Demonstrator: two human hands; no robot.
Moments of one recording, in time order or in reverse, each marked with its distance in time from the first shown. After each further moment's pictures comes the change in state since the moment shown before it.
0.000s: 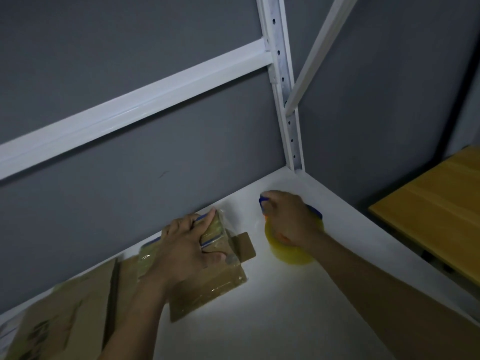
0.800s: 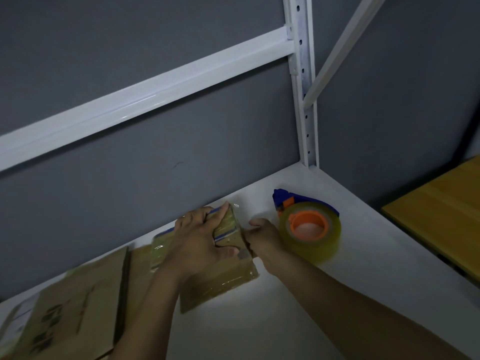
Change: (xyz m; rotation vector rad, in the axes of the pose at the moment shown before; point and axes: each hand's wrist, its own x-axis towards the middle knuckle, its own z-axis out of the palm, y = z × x) left_hand -0.004 0.000 -0.001 -0.040 0.026 0.041; right_hand -0.008 -0.029 0.099 0.736 -0.163 0.481
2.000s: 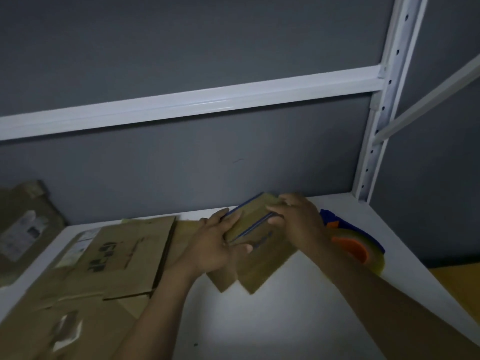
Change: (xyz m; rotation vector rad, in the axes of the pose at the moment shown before) left_hand -0.065 -0.027 -0.003 -0.412 0.094 -0.275; right_hand 0.001 -0.055 -0.011 -1.177 -0.048 -0.899
